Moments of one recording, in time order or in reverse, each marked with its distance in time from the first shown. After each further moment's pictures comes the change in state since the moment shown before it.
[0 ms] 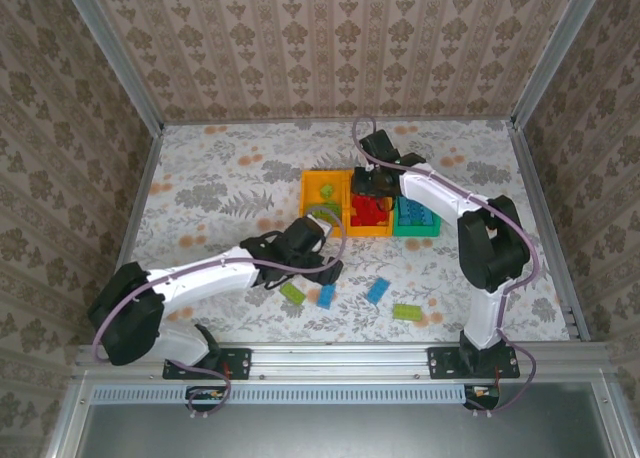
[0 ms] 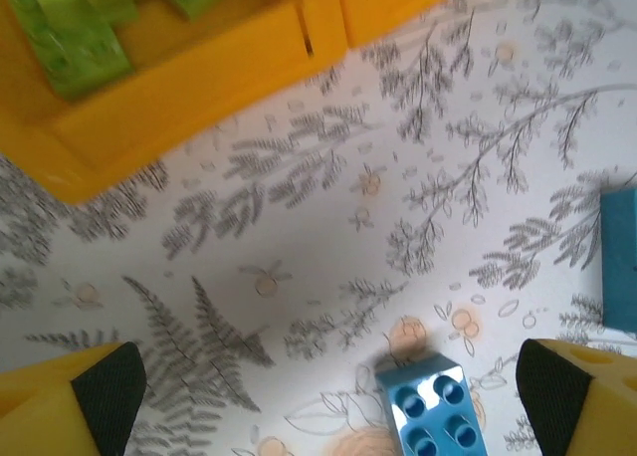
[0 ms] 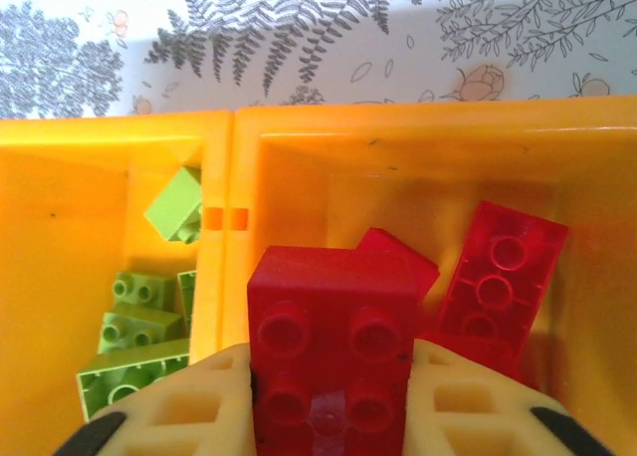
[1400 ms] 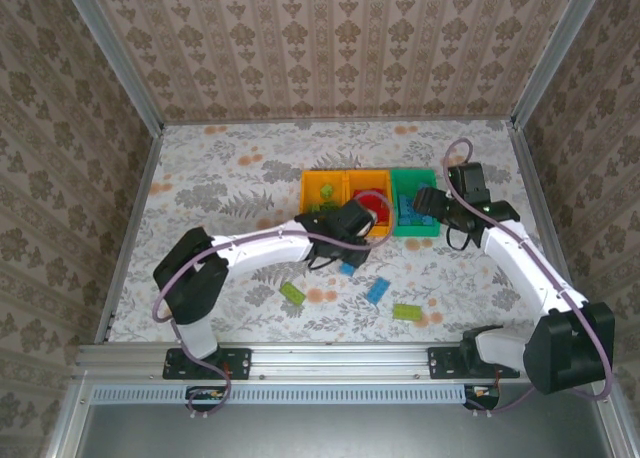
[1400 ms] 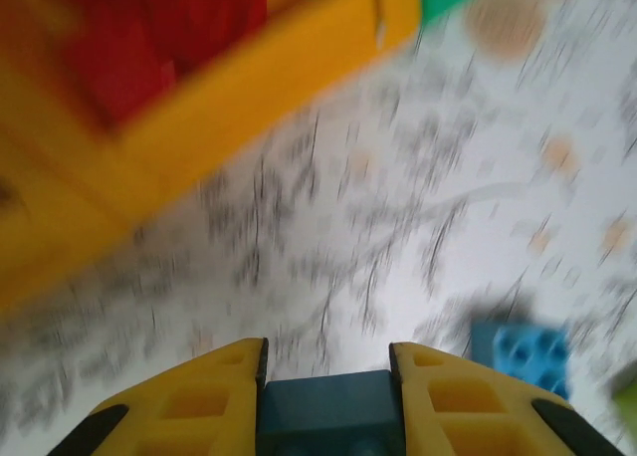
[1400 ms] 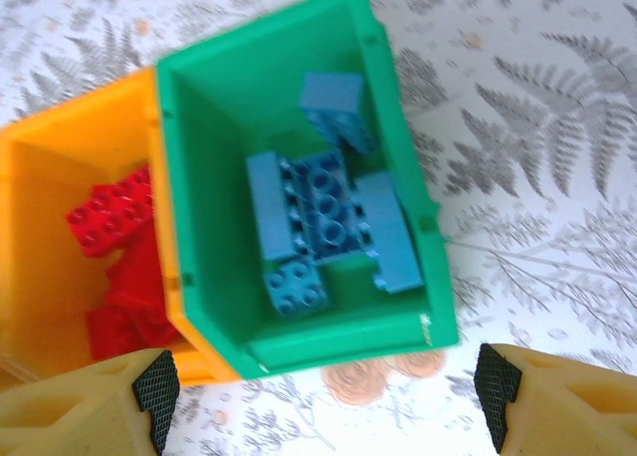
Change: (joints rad) left arm -0.051 0.393 0.456 -0.085 0.065 0.005; right arm -0.290 -0.700 -0.570 -0.024 0.043 -0.007
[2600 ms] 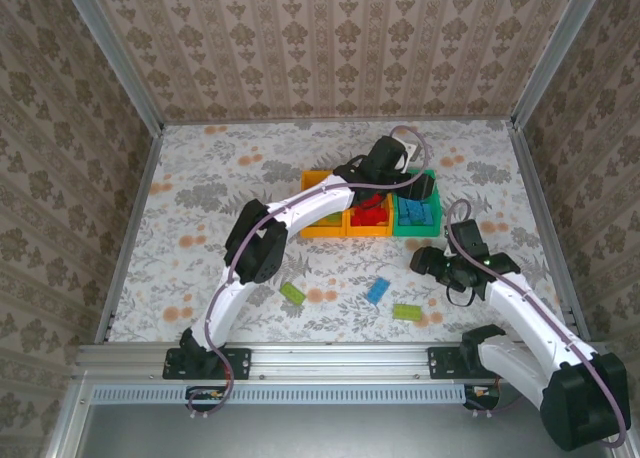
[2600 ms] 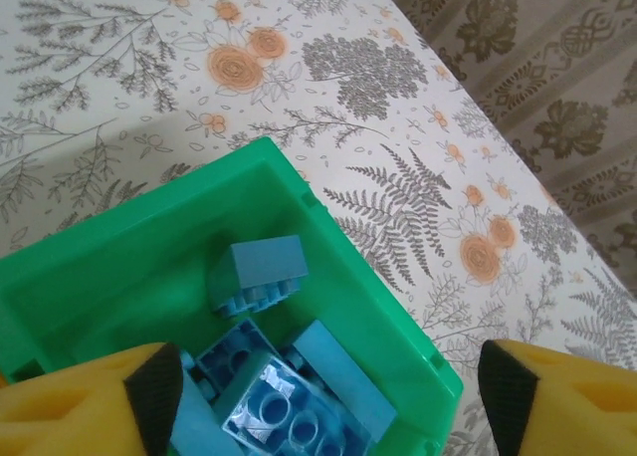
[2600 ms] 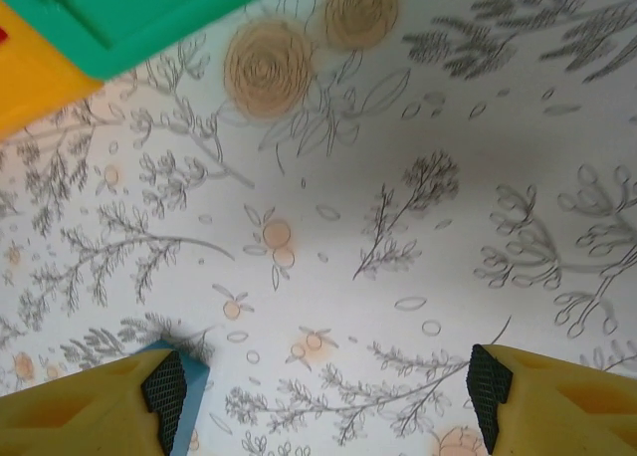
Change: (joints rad) left arm 0.115 0.536 0.758 0.188 0.219 -0.061; right arm 0.082 -0.285 -0.391 -0.094 -0.148 0.163
